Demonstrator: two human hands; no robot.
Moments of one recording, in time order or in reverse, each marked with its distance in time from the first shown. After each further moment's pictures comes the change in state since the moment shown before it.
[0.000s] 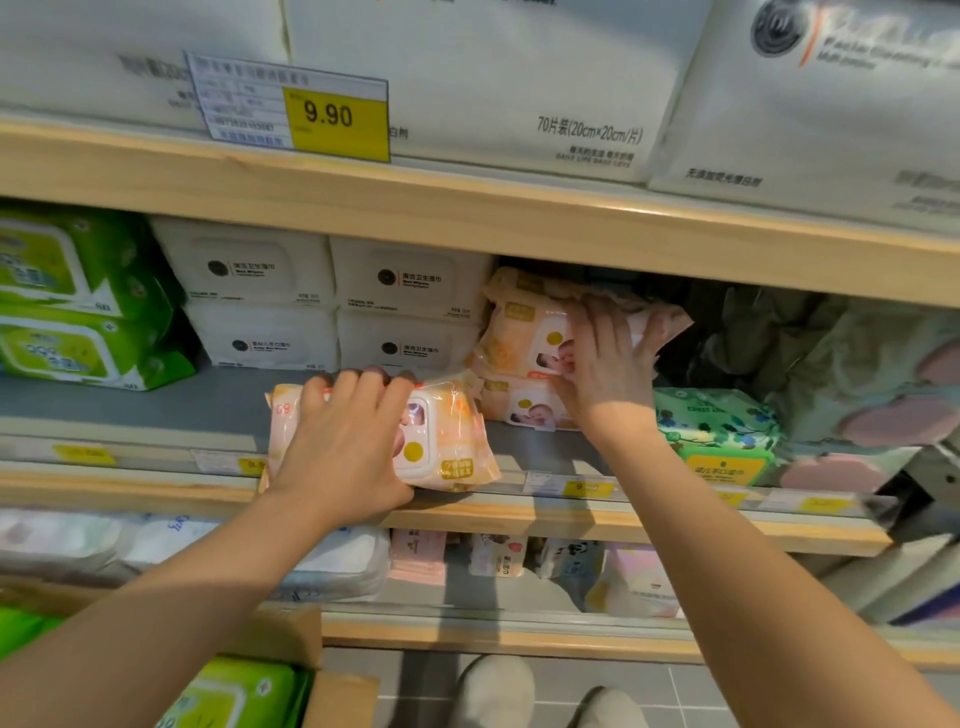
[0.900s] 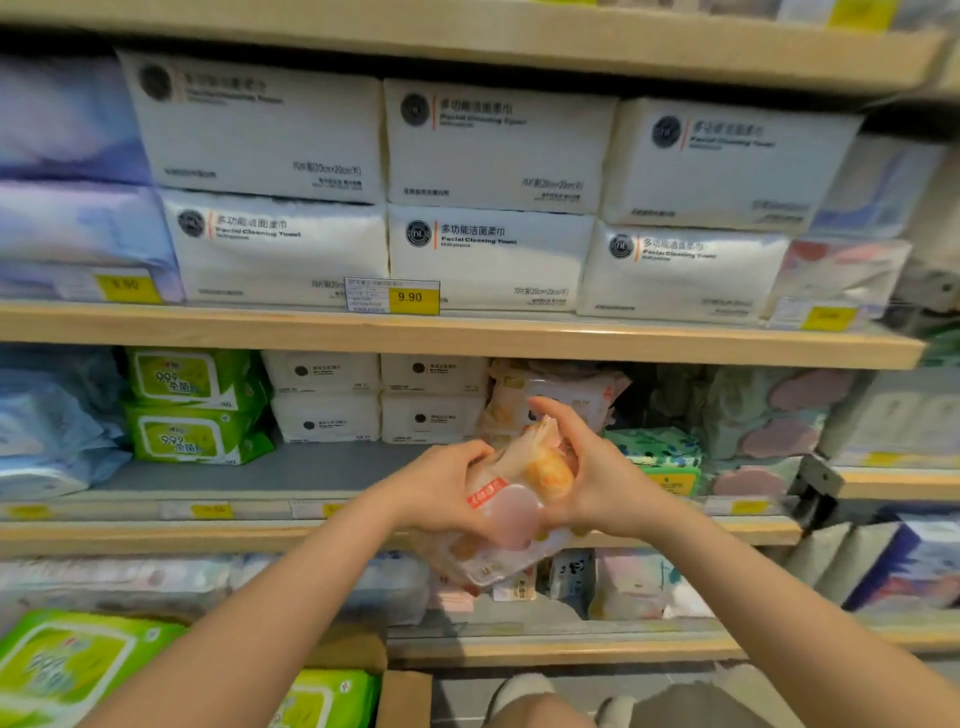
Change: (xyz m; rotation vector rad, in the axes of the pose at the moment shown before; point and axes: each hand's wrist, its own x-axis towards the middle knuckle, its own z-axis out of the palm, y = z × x) left_hand -0.013 0.027 -0.129 -0.742 -0.545 0.070; right_hand -0.069 -0.030 -0.209 1.095 -0.534 0.037
